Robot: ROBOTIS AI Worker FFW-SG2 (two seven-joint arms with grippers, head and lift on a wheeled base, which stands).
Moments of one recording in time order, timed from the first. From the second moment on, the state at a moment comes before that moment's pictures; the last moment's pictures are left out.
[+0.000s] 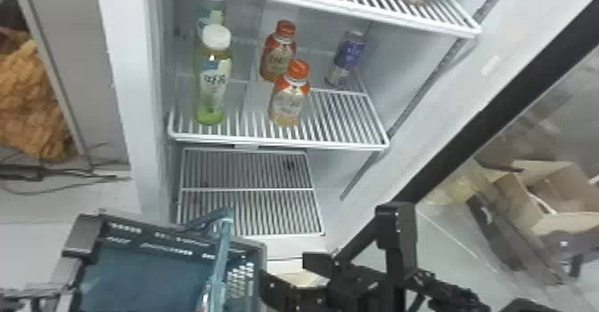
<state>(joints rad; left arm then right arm) 0.24 0.22 -0.06 -1.98 1.09 1.56 -0.61 0.73 -0.20 -0.17 -2.69 -0.52 1.24 0.20</state>
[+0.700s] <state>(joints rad) 0.24 0.22 -0.05 -1.98 1.09 1.56 -0.61 0.76 -0.18 -0.21 -2.69 -0.39 0.82 0.17</state>
